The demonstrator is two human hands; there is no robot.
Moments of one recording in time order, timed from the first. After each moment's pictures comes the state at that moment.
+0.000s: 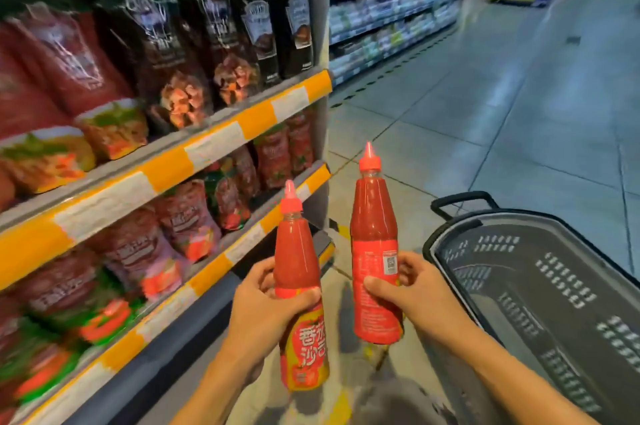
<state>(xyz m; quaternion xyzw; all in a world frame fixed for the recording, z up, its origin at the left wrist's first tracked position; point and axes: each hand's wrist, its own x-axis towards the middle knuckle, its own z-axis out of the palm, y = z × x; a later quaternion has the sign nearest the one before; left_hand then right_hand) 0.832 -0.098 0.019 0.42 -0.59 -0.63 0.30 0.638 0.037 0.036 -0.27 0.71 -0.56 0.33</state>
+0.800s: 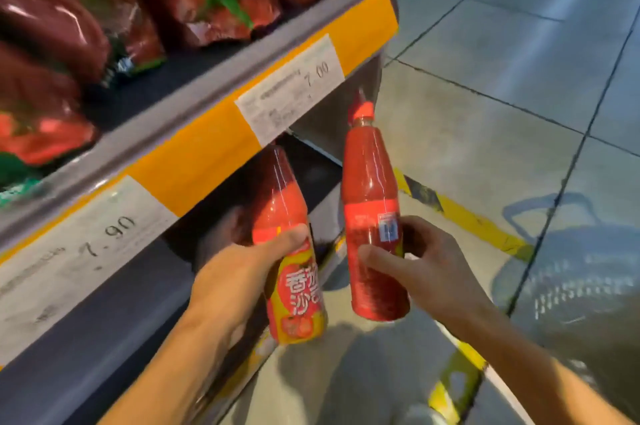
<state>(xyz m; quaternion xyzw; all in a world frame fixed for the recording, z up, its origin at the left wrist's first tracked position) 0.724 -0.304 -0.229 0.53 -0.59 -0.59 0.18 0.534 -0.174 -0.258 -0.29 0.73 -0.50 0.37</state>
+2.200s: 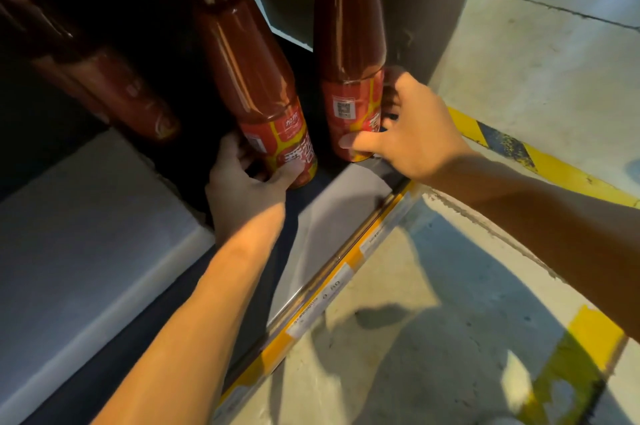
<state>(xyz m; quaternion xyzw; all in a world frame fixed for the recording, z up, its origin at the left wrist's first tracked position) 0.719 -0.370 -0.350 0.55 -0.63 -0.37 0.41 0.513 -0.329 -0.351 -0.48 0.70 -0.47 0.26</state>
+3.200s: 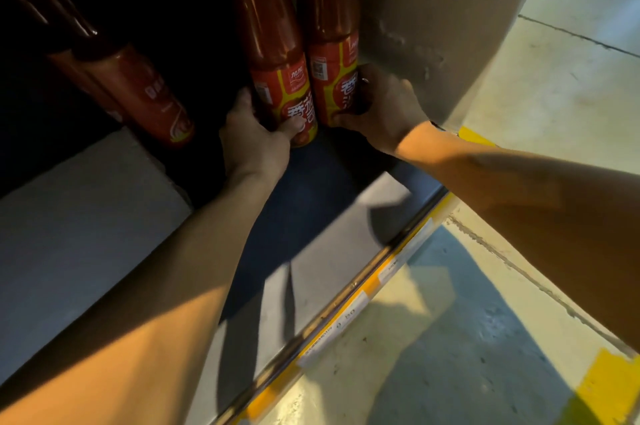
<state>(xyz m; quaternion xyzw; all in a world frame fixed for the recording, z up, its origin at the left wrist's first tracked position) 0.694 -0.447 -0.337 0.56 -0.65 -0.36 0.37 0.512 -0.416 -0.354 -0.55 0.75 -0.33 0.17</state>
